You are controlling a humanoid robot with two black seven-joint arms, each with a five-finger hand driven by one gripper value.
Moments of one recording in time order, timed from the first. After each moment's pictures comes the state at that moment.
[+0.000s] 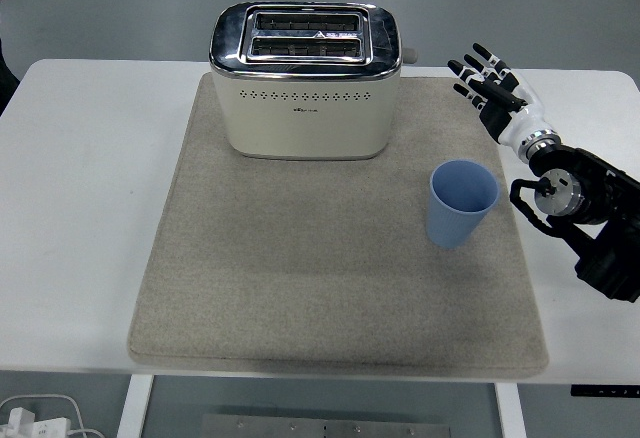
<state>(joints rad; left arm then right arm) -0.14 0.00 -0.10 -0.18 -0.06 -0.09 0.17 0.91 -0.18 0.51 0.59 0.03 0.04 0.28</state>
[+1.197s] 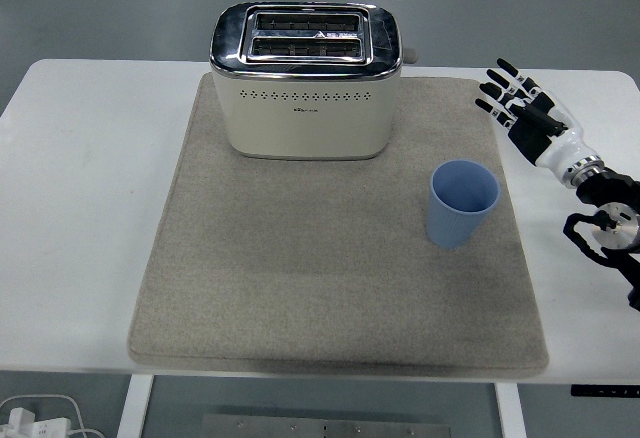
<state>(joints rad) -0.14 0.00 -0.10 -0.18 -0.06 -0.09 0.17 0.80 -0.34 0.51 0.61 0.03 0.38 0.34</state>
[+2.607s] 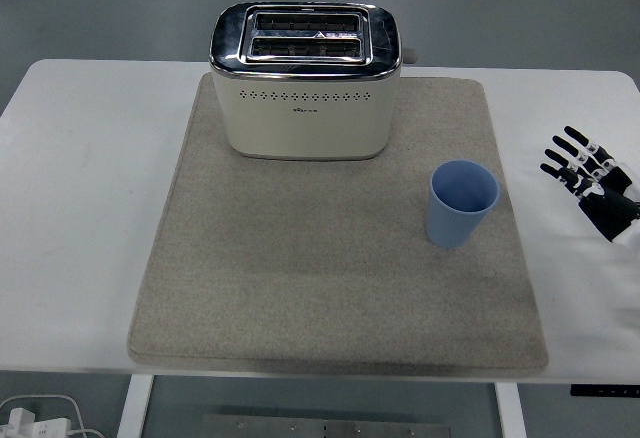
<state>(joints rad) -0.15 0.00 -0.09 -0.17 -0.05 -0.09 0.17 0.55 -0.52 0.50 0.62 -0.20 0.61 0.61</state>
